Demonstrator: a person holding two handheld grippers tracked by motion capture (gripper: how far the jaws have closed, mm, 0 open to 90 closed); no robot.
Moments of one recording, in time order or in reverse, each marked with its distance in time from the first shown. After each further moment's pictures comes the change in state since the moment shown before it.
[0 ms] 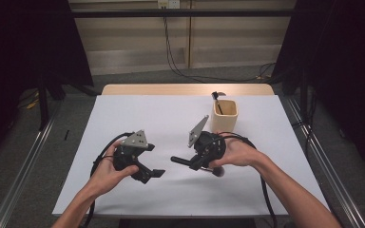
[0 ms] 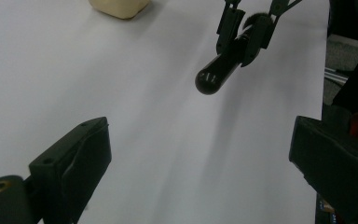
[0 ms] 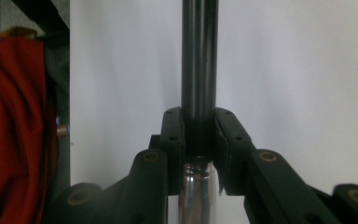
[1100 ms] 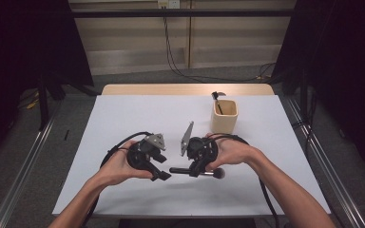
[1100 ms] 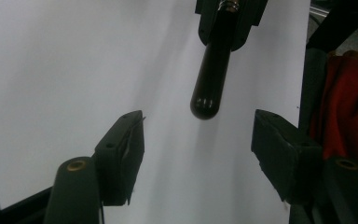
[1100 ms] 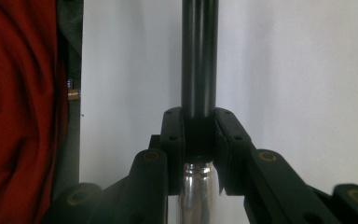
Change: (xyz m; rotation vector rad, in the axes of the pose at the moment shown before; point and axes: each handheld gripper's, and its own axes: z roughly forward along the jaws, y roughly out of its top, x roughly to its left) left arm 0.000 0.024 0.031 0.265 -0.146 0.053; right arm 0.002 0.014 0.019 0.165 0.089 -0.093
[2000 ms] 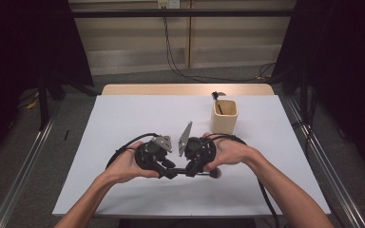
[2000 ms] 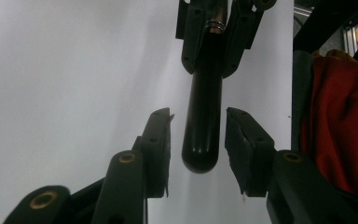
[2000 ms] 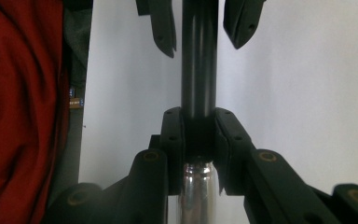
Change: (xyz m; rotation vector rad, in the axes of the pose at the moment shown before) left arm 0.001 0.007 0.016 -0.012 -0.064 0.039; right arm 0.002 0.006 0.000 -0.045 -0.004 -0.049
